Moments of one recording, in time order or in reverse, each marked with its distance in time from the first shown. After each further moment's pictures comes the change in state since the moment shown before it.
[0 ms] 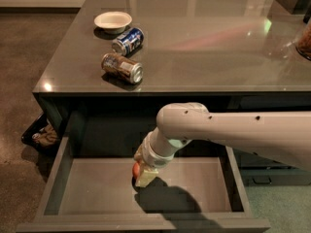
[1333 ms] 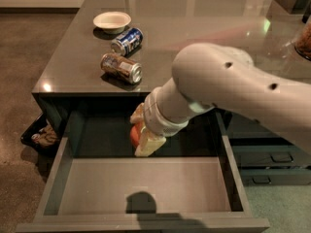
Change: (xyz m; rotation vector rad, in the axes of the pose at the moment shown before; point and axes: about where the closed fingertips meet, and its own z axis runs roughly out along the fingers) arm -0.079 -0.005 -0.167 0.213 -0.022 -0.188
